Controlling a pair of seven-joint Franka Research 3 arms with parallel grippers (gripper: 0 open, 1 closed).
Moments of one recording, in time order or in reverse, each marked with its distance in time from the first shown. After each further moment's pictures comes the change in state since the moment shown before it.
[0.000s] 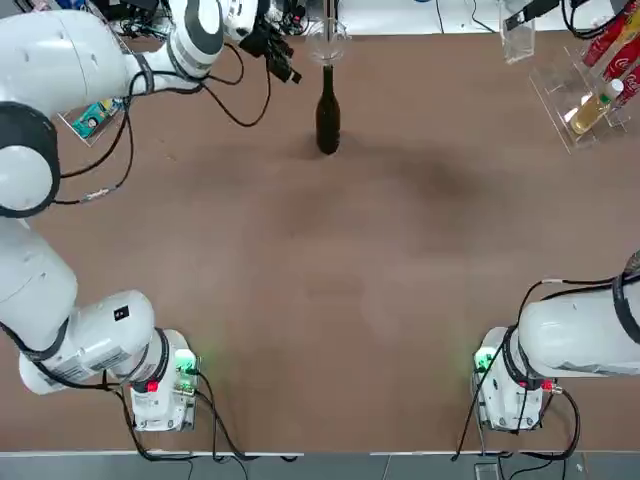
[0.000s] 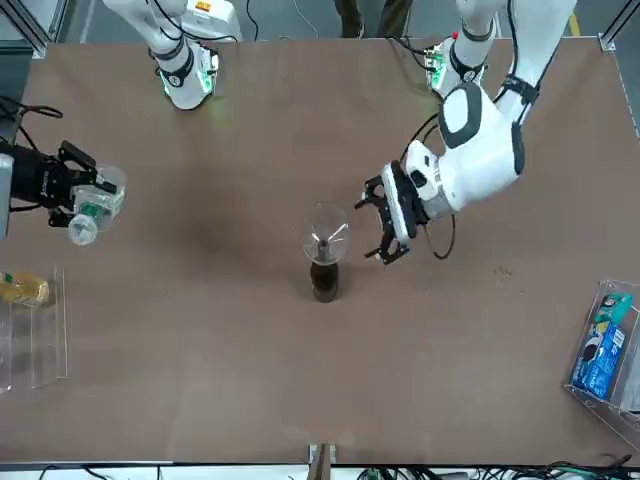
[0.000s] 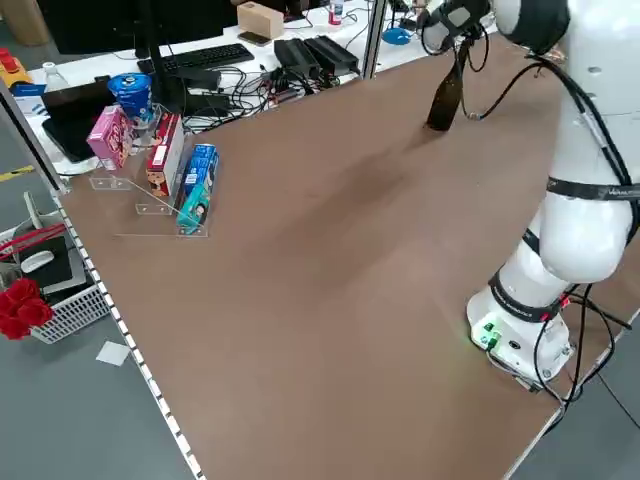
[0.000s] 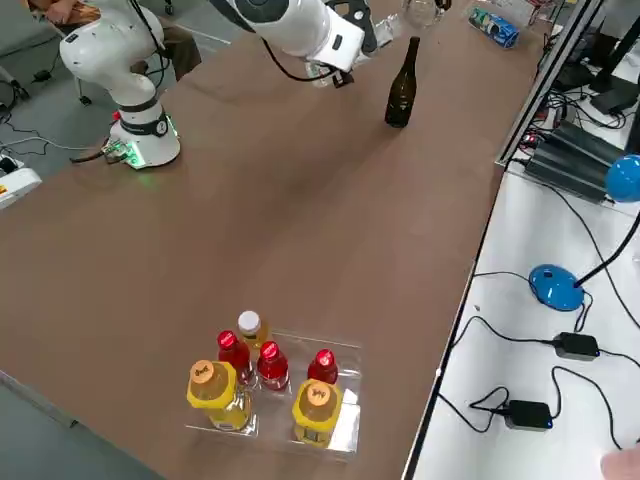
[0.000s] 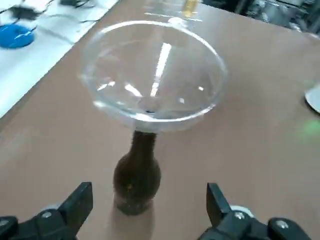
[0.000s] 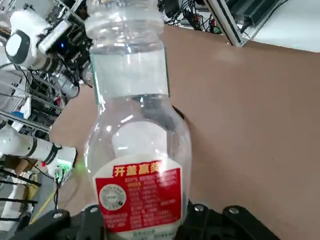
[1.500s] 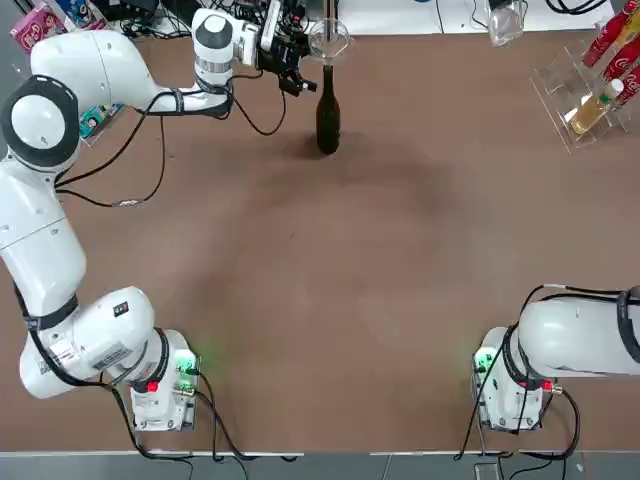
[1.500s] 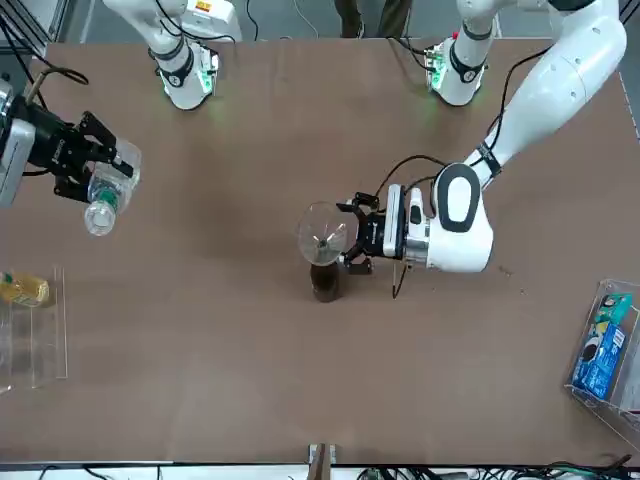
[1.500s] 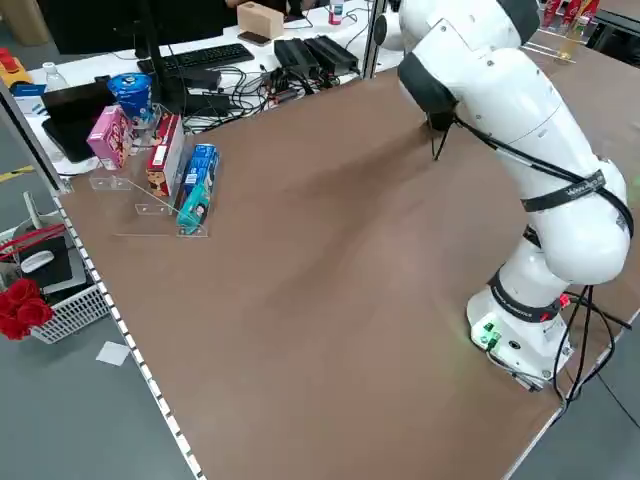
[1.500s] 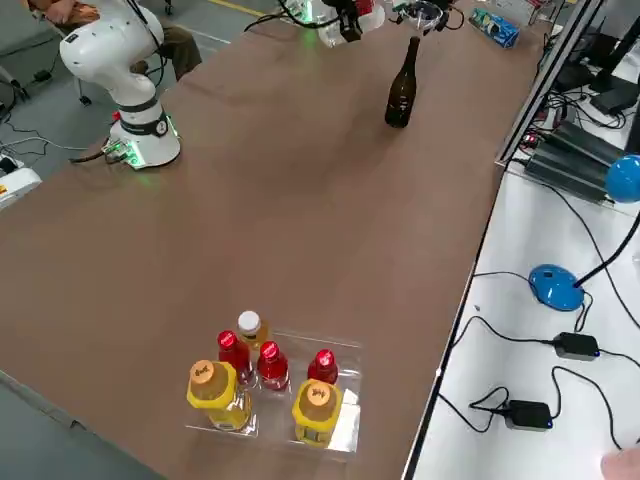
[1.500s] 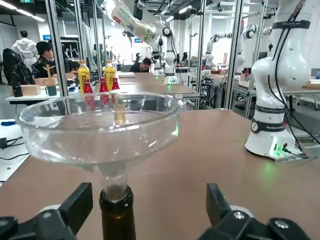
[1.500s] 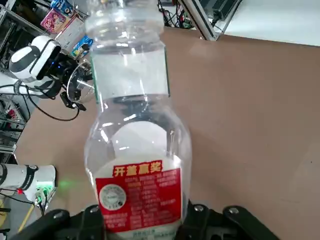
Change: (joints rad) left arm 0.068 0.518 -0.169 0.185 -0.185 -0.144 0.676; right arm 0.001 -0.134 0.185 -0.002 -0.161 0.151 0.375
